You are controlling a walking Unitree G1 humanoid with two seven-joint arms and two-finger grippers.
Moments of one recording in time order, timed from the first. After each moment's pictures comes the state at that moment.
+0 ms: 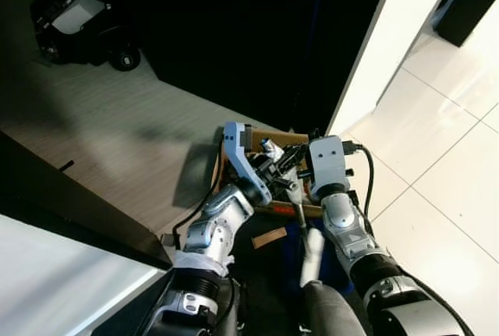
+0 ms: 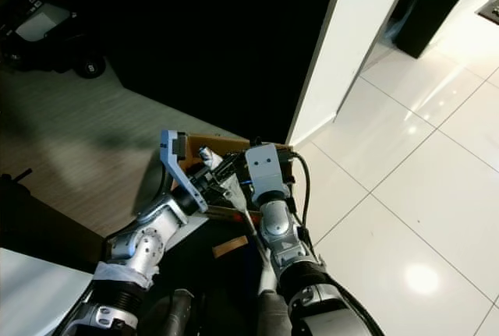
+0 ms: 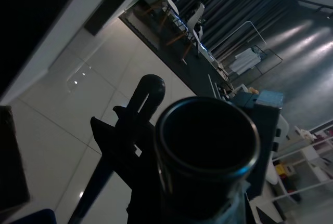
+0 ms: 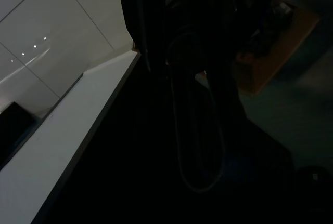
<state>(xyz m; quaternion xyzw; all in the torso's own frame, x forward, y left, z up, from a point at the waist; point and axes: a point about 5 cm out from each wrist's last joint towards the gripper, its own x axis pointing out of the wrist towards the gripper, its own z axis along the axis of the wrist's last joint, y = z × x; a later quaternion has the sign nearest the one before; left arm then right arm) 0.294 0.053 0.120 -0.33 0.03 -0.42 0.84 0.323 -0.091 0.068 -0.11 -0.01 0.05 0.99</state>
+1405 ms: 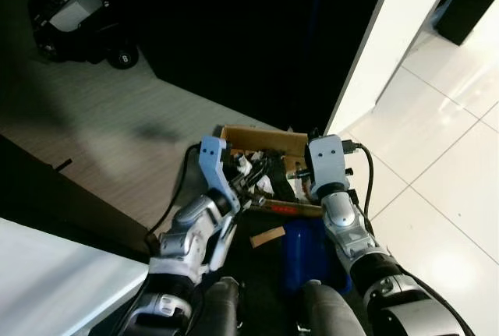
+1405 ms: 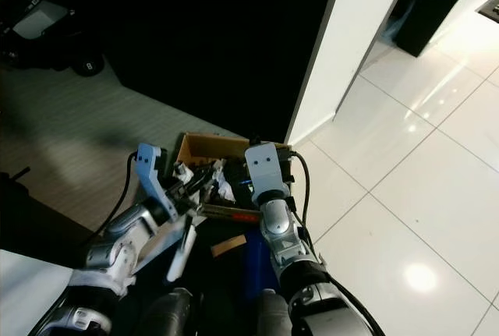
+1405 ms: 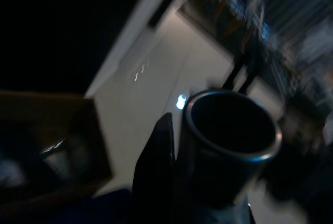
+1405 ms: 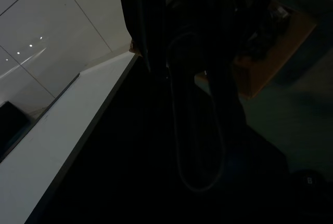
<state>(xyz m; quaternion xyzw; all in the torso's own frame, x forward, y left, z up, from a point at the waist) 0.306 0.092 0.090 -0.25 0.03 -0.34 0.90 0.323 -0.090 0.068 -0.11 0.00 0.06 0.99</state>
